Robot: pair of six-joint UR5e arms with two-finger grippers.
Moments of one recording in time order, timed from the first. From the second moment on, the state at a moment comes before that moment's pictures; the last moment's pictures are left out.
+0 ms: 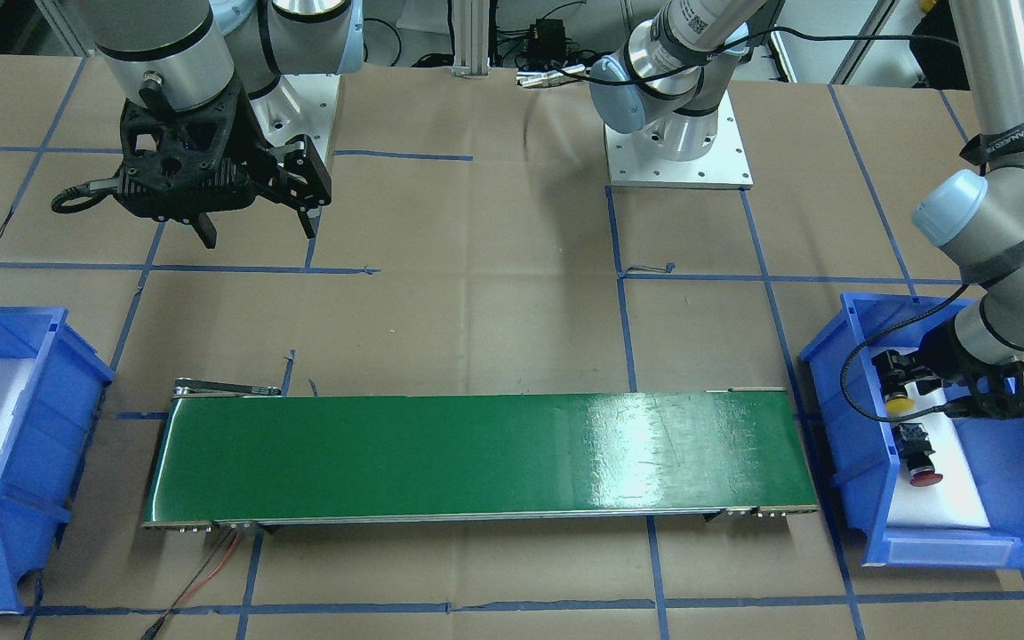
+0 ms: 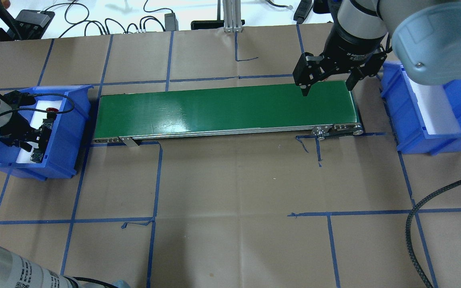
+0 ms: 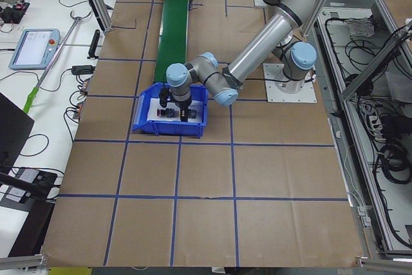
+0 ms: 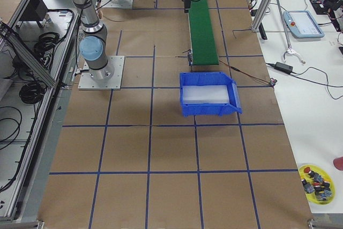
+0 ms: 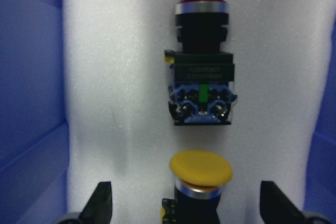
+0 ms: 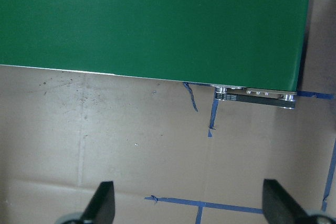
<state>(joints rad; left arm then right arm) -0.95 -1.98 -1.85 -0.95 1.58 0.62 1.65 -1.55 1.56 -1.63 -1.53 -0.03</state>
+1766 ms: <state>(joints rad) -0.95 -1.83 -1.68 -1.27 1.62 0.59 1.65 -1.55 1.56 -1.63 -1.53 -0.03</state>
